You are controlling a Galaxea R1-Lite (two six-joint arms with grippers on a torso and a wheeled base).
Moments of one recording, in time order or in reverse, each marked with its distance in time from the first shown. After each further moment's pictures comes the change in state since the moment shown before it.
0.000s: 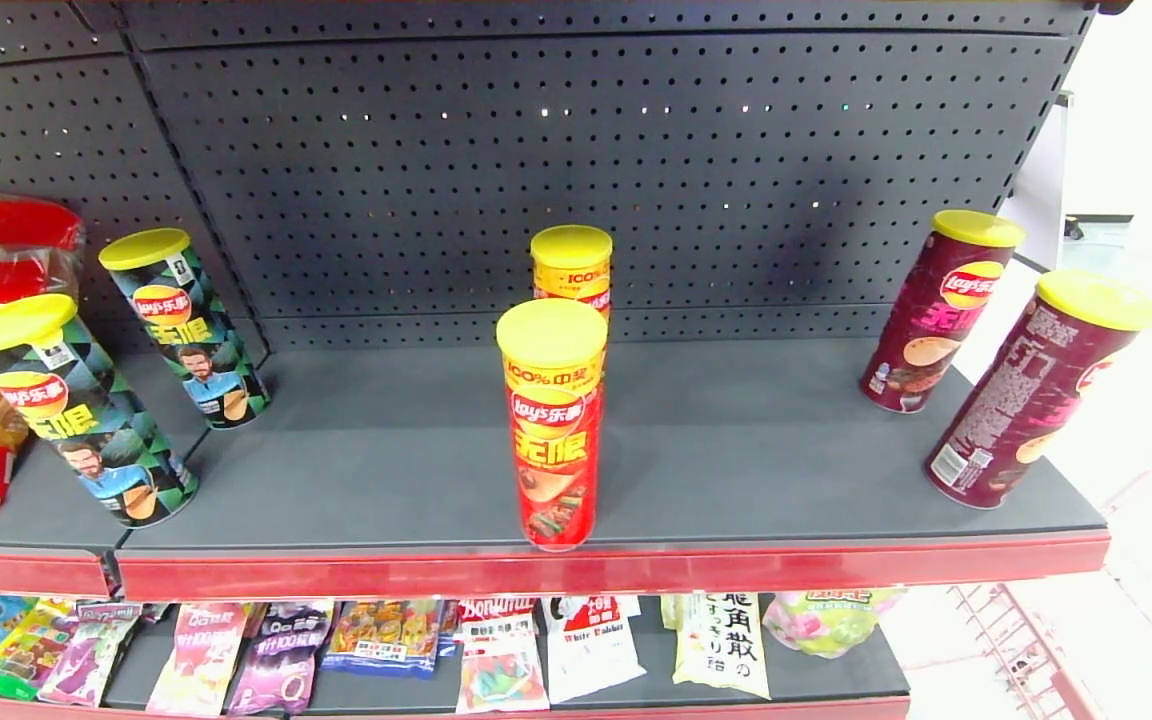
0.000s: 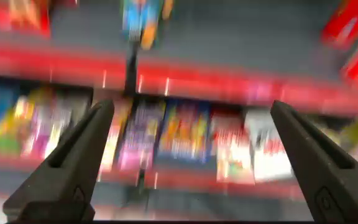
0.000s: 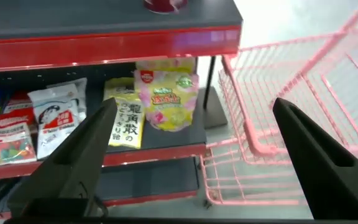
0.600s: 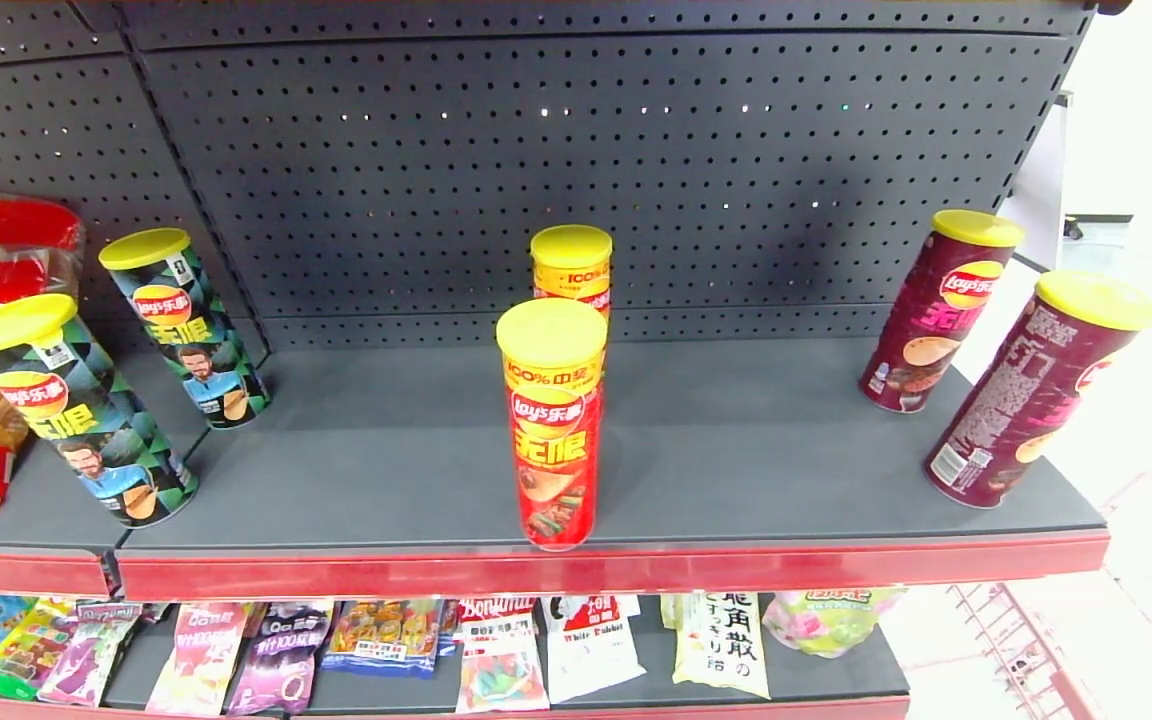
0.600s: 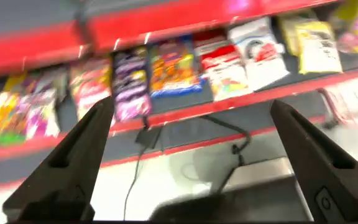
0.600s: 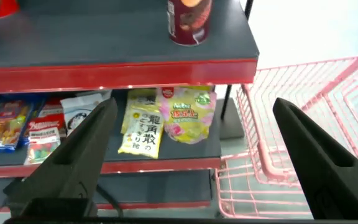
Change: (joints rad) left arm -0.312 0.252 -0.209 0.315 0.090 0.134; right arm 0.213 0.112 -0.138 0.008 -0.109 0.052
